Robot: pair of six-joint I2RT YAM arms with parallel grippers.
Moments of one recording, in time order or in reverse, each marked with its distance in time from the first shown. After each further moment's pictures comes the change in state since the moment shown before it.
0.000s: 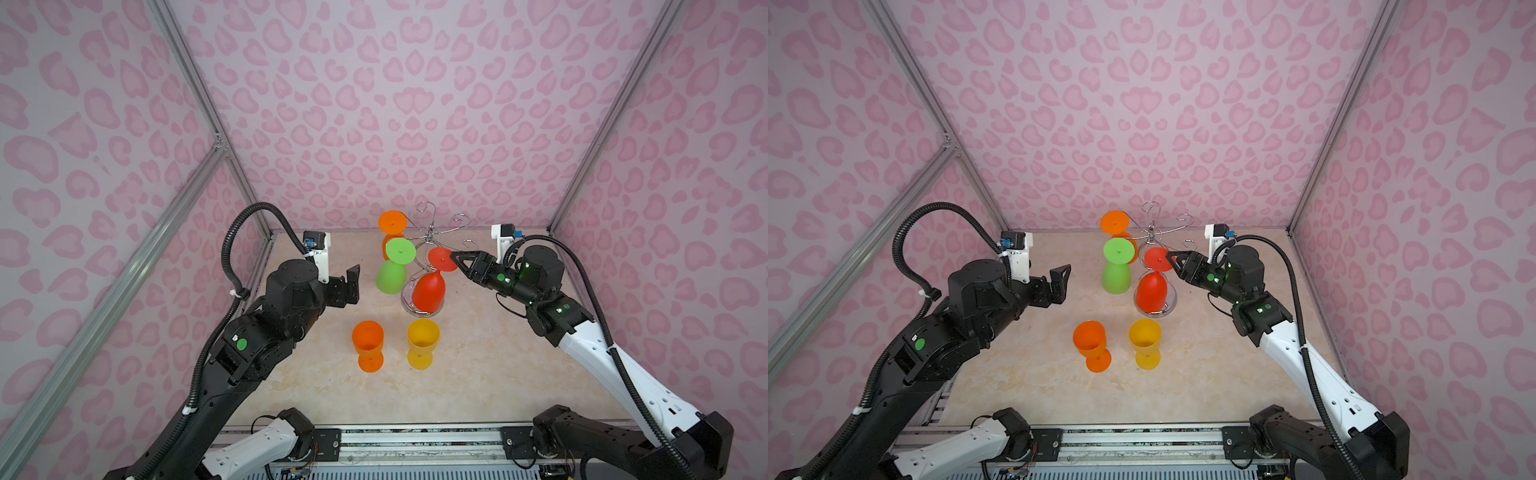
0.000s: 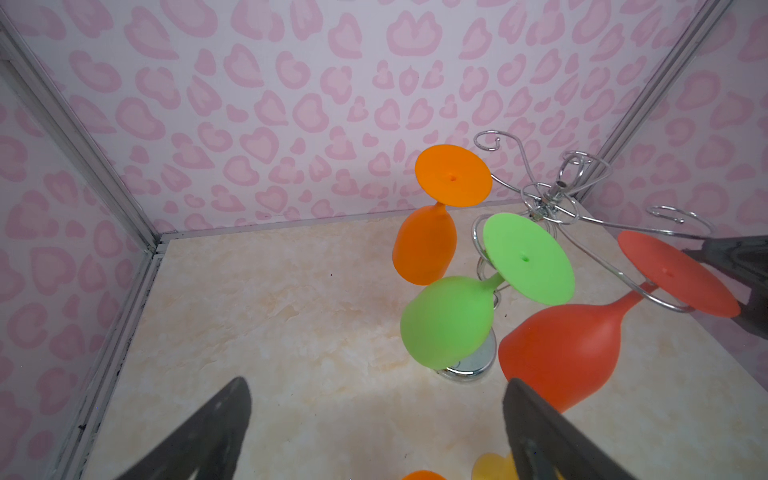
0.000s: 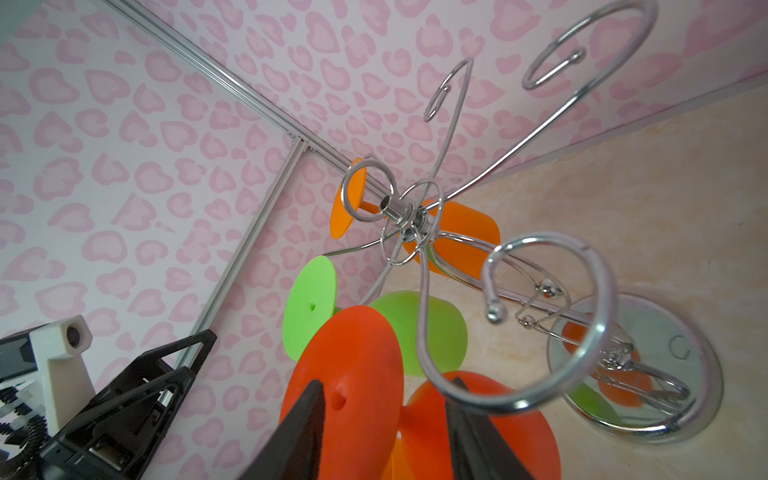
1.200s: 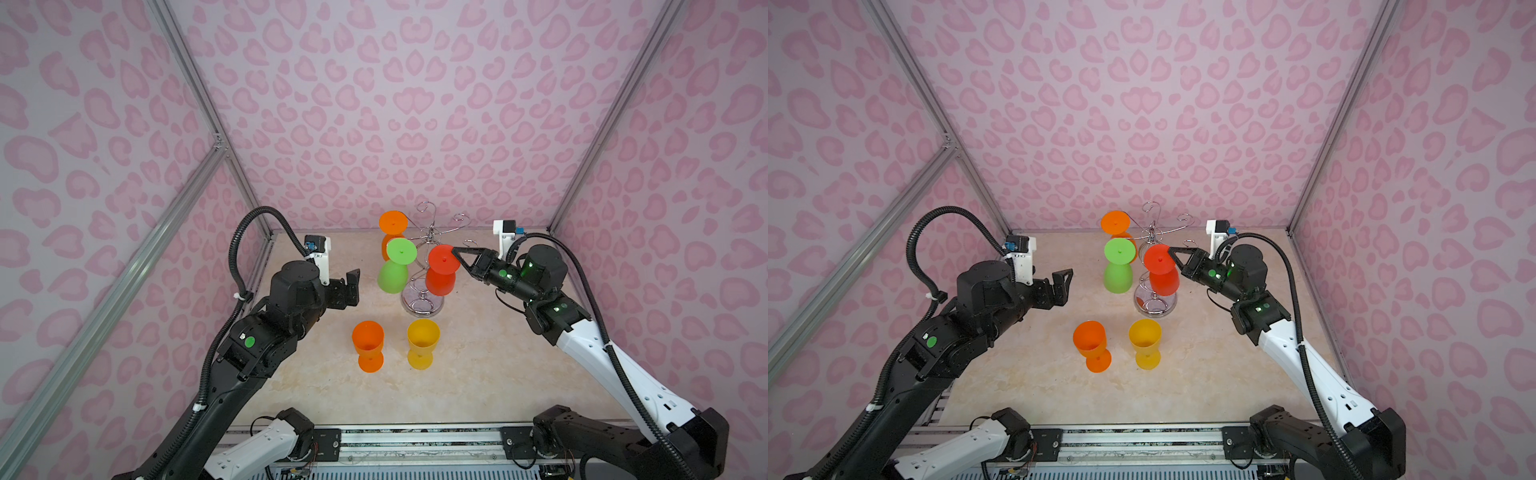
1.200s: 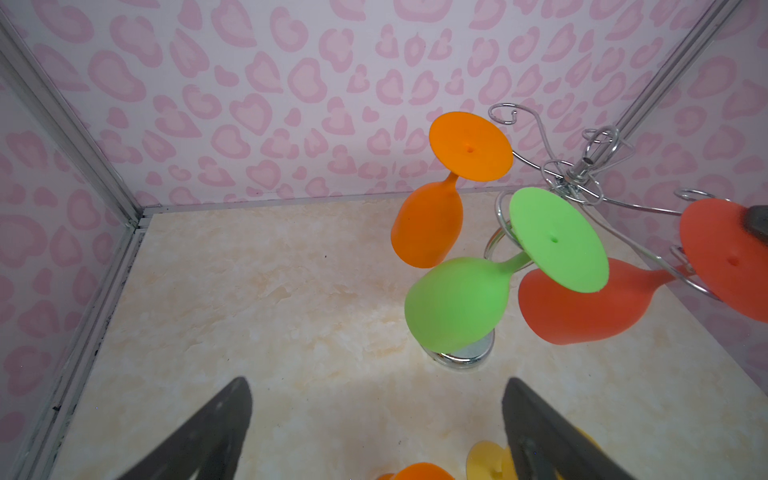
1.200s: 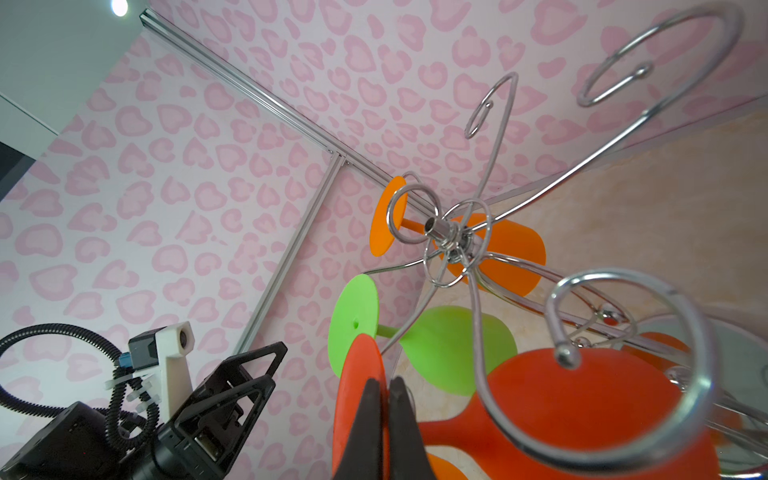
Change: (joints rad) left arm 0.058 -0.013 -0.061 0.014 0.075 -0.026; right arm -0.034 0.008 -0.037 0.158 -0.078 0.130
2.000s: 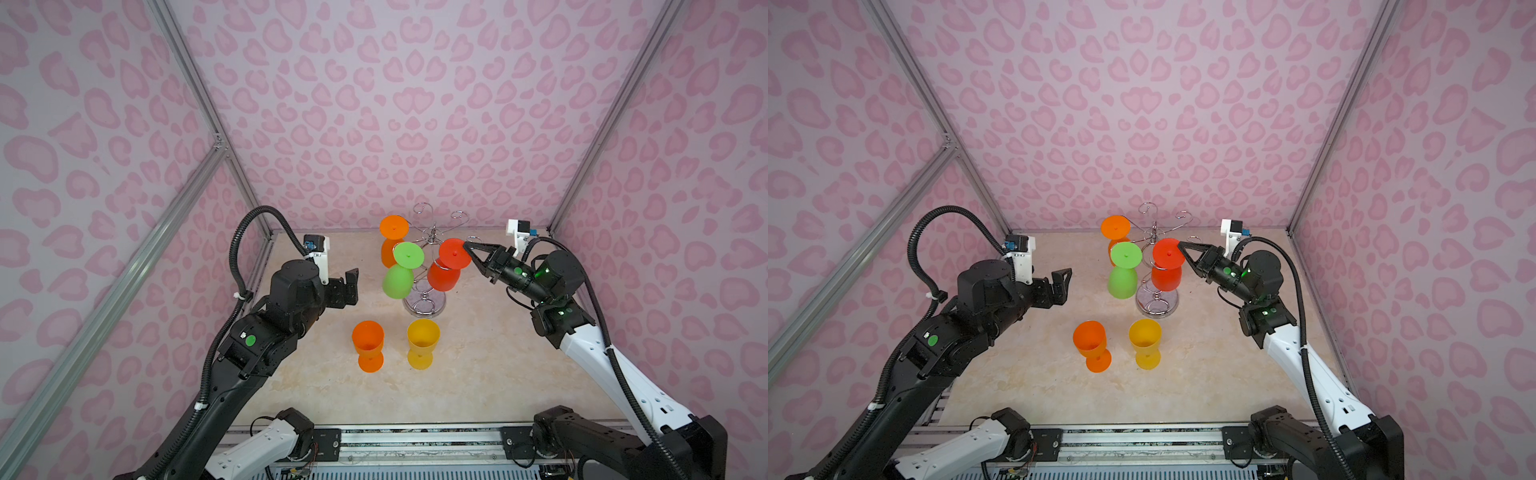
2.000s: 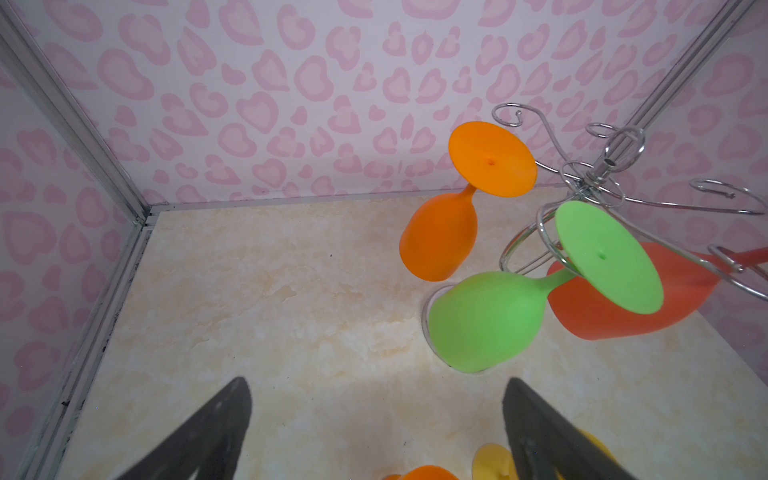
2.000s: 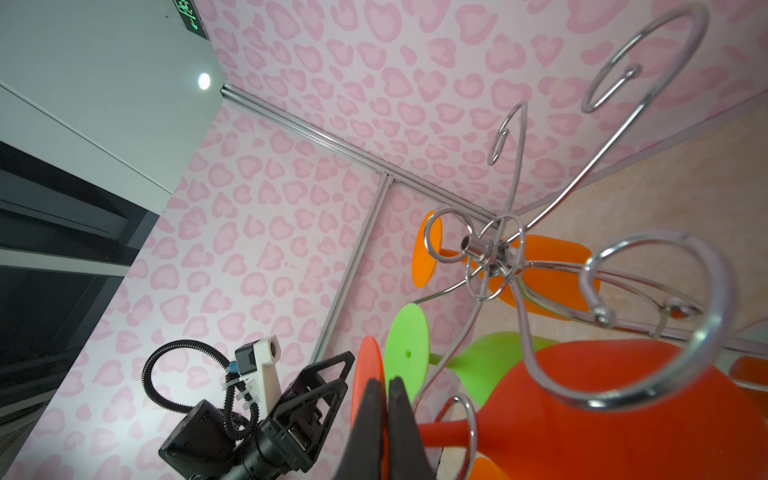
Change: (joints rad) left arm 0.018 0.008 0.000 0.000 0.000 0.005; right arm -0.093 -0.032 -0.076 0.218 -0.126 0.249
